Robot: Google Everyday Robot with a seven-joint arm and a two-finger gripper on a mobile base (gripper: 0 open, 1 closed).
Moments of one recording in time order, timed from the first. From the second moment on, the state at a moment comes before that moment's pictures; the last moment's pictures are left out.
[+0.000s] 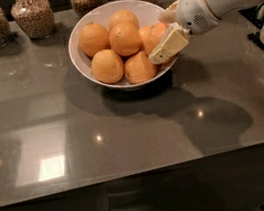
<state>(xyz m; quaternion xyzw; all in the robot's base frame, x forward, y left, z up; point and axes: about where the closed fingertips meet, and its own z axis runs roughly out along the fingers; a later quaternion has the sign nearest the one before) 0.609 -0.112 0.945 -0.53 0.73 0.14 0.41</state>
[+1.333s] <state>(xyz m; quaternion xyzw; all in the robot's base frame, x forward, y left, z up) 0.623 -0.109 0.916 -0.56 0.74 0.09 0.37</state>
